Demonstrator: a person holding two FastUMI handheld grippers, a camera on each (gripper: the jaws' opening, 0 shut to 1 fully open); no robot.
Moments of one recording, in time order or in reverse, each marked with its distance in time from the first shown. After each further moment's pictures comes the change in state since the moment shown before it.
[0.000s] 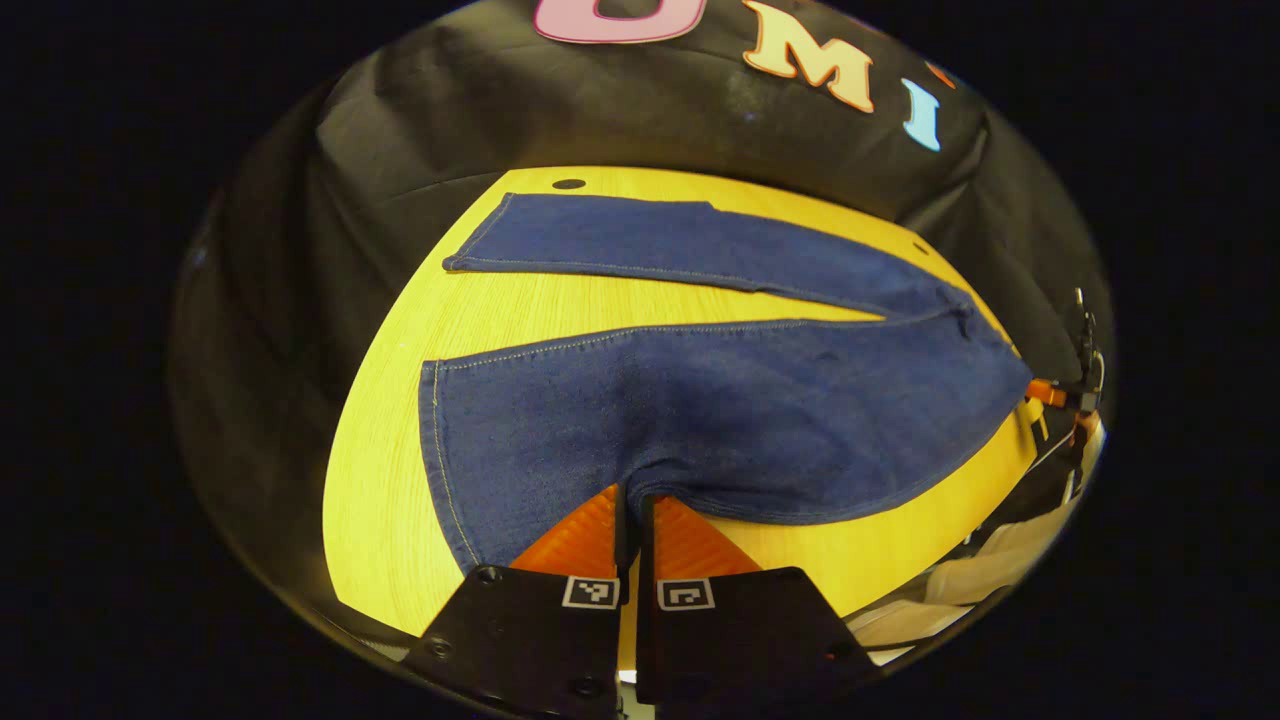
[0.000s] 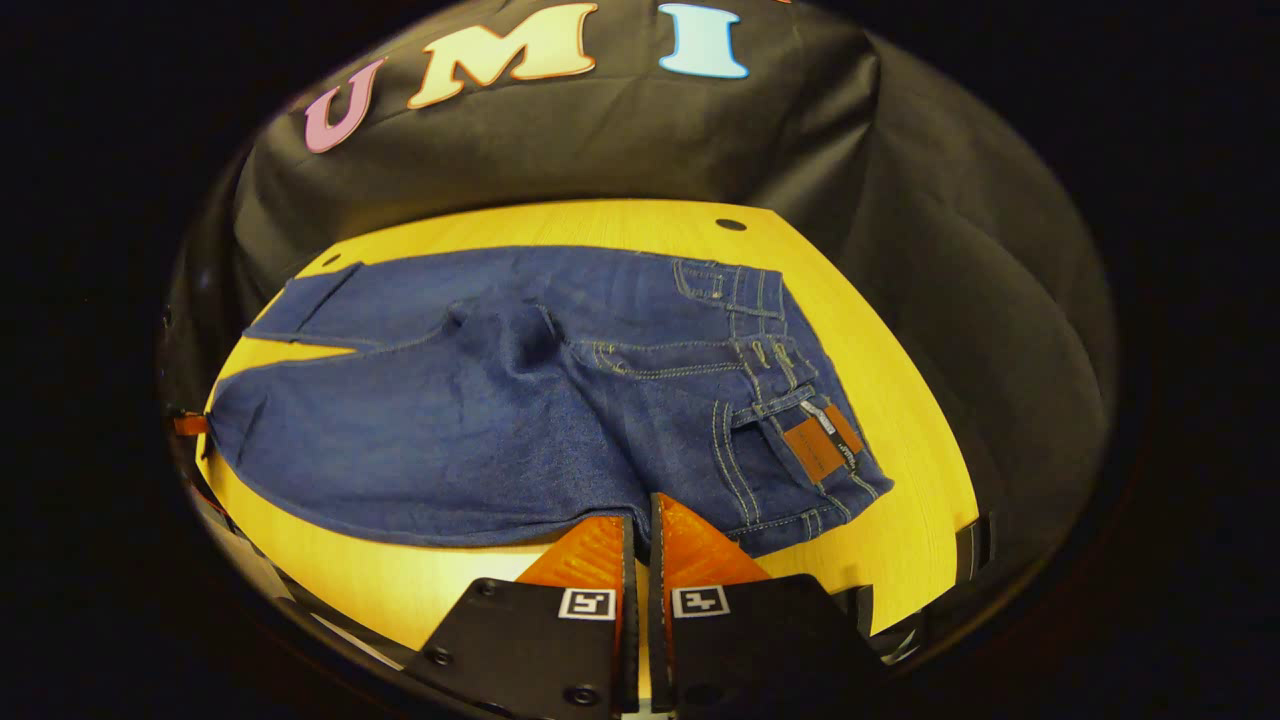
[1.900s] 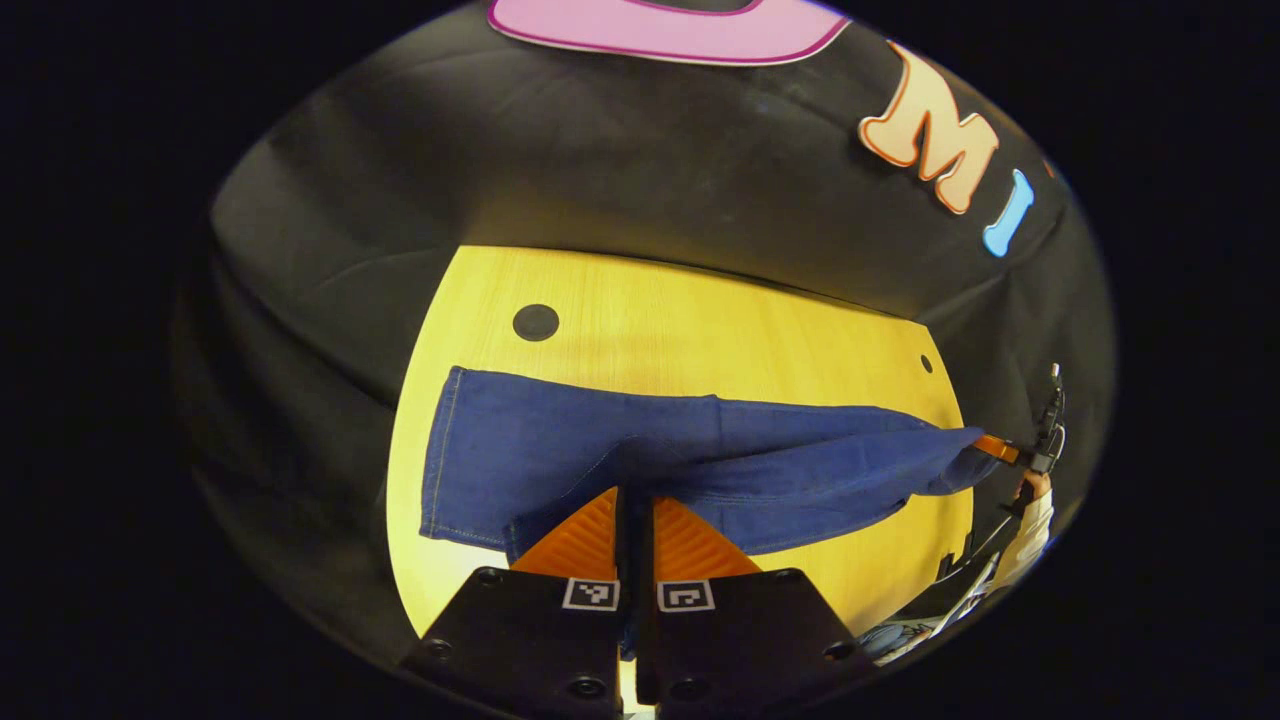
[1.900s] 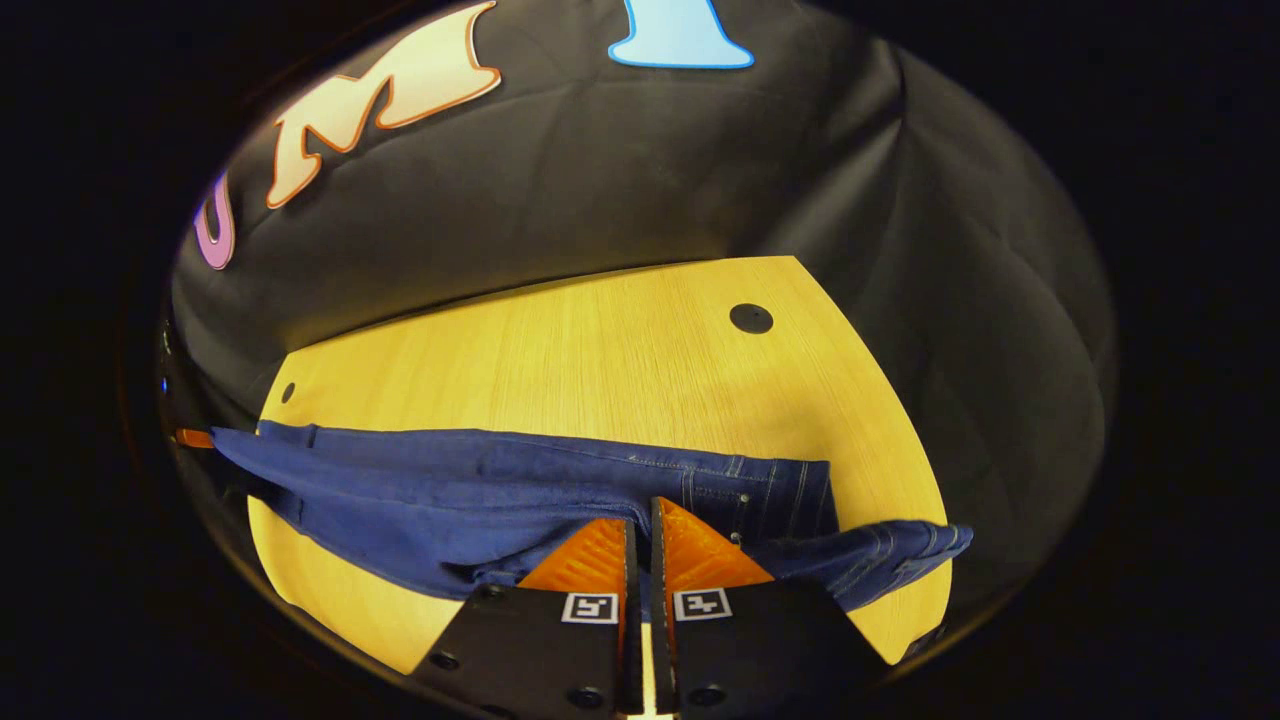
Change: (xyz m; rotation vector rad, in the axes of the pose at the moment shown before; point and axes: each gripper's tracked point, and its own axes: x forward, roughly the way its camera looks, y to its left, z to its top) left arm 0.105 0.016 0.305 -0.061 0.159 -0.066; right arm 0.136 0.012 0.236 0.117 0.084 -0.005
